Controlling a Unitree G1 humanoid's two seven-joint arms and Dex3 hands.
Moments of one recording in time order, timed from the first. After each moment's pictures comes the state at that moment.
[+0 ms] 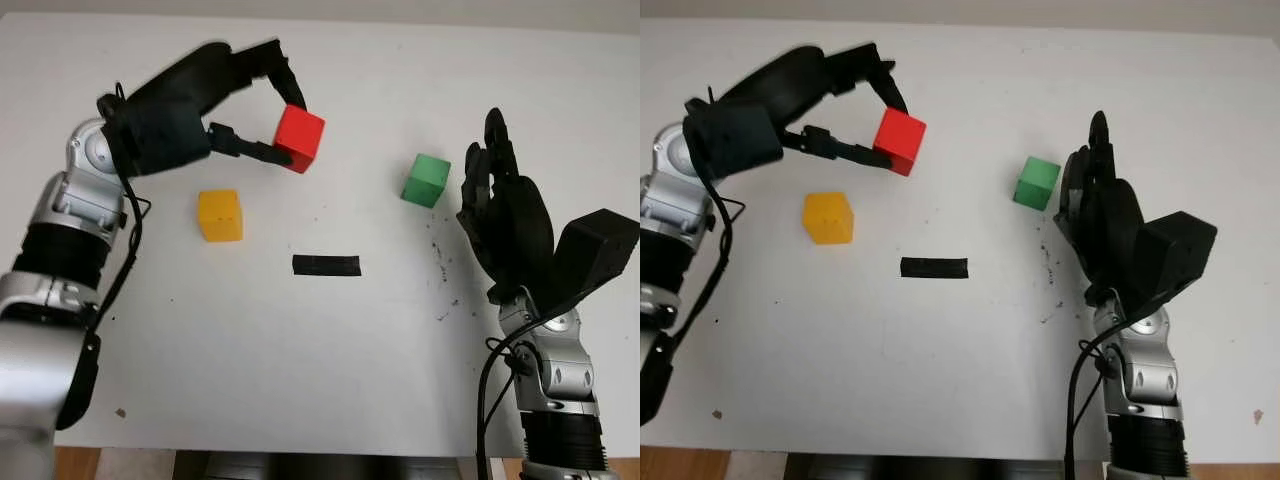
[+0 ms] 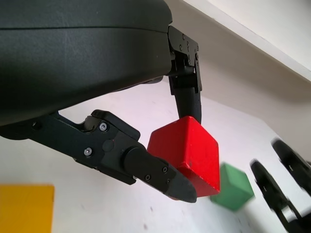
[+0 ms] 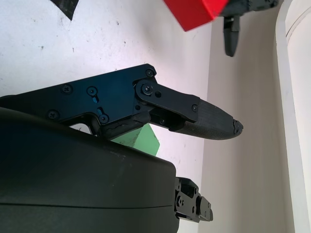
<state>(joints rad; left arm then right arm) -0.86 0.54 -0.18 0.45 0.22 -0.41 -0.42 -0.29 -0.19 -0.16 -0.02 0.19 0.12 0.13</state>
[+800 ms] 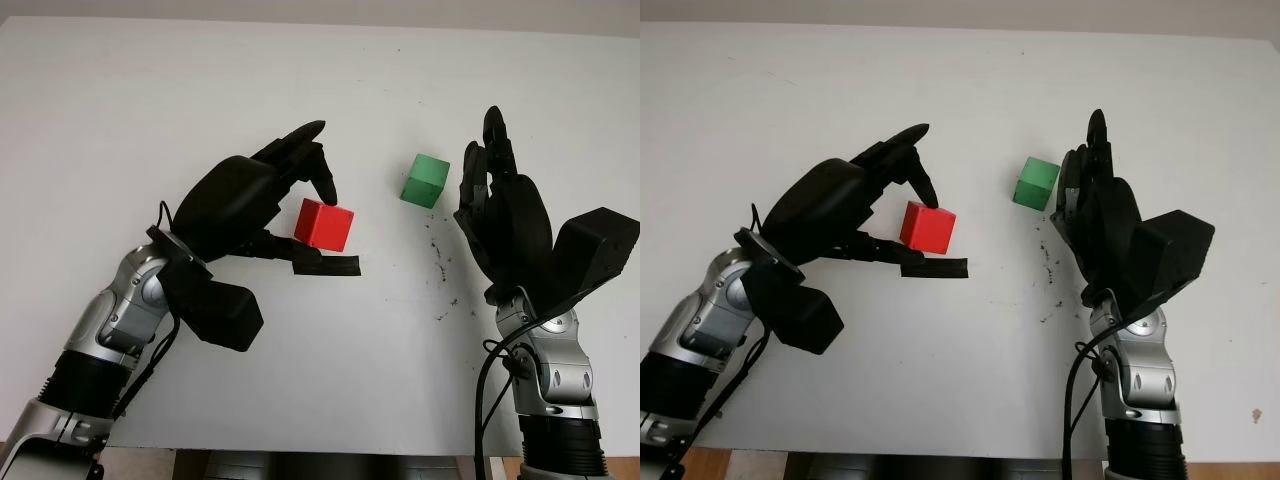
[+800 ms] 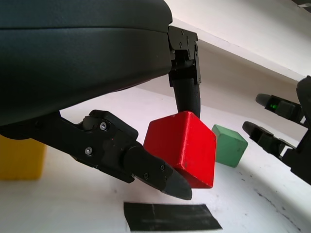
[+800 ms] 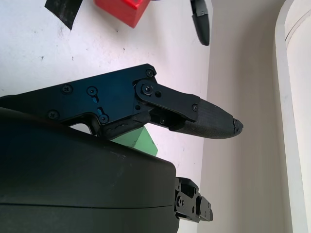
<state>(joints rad) -0.46 0.45 -0.20 0.13 0.65 -0.46 -0.02 -0.27 -0.18 -0.14 -0.08 0.18 0.16 0.11</state>
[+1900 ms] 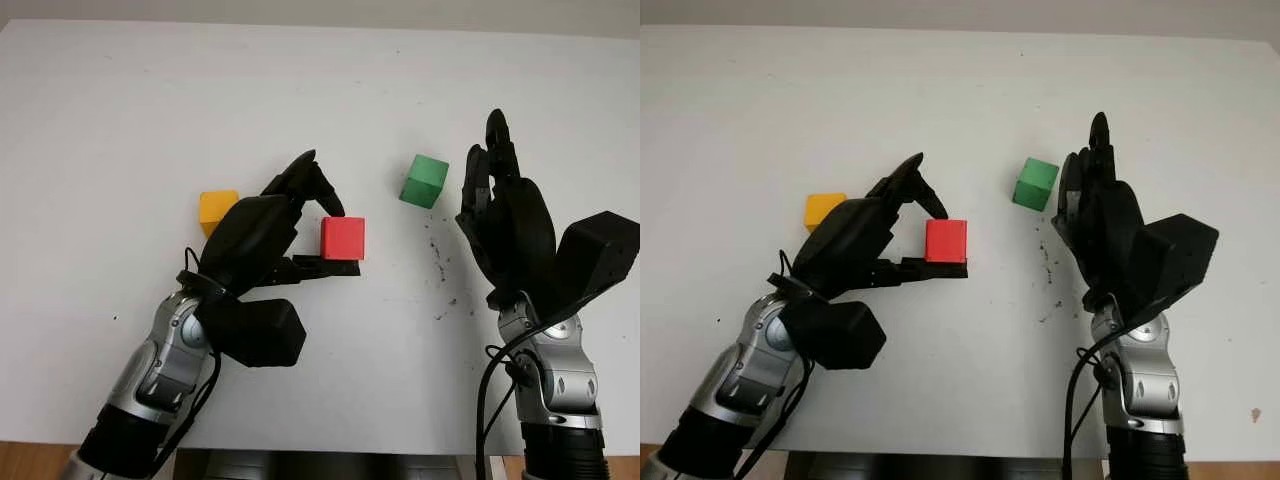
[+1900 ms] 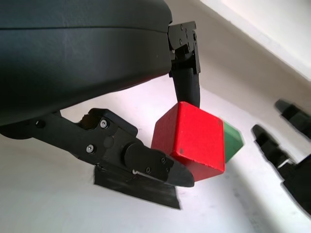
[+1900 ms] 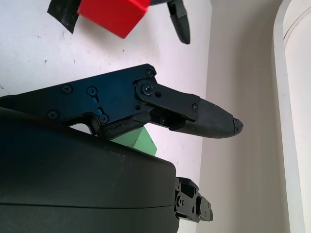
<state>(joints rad) -0.32 0.32 -0.22 -0.11 0.54 -0.13 -0.12 -0.25 -0.17 -0.15 -0.13 0.17 0.20 0.10</state>
